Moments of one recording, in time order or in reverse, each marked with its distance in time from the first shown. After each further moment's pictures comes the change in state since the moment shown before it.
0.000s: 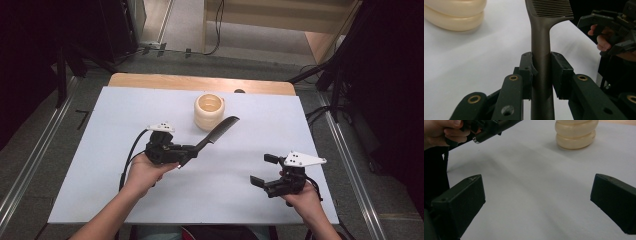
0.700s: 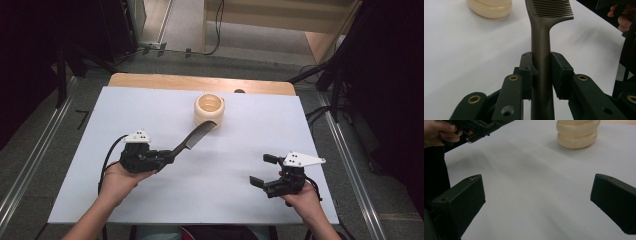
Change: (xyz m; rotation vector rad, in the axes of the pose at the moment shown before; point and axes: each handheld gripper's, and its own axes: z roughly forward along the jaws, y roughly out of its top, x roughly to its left) left arm 0.013 -0.033 -0.050 -0.002 0.143 0.091; right arm 0.001 0.000 0.002 0.002 0.007 0.001
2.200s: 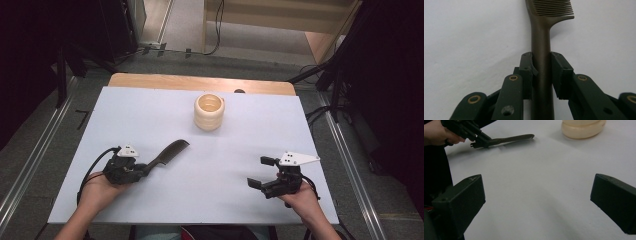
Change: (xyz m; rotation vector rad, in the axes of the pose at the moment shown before) left arm 0.034 -0.055 -0.016 0.253 0.245 0.035; right arm -0.002 -0.002 0.007 0.056 0.023 0.011
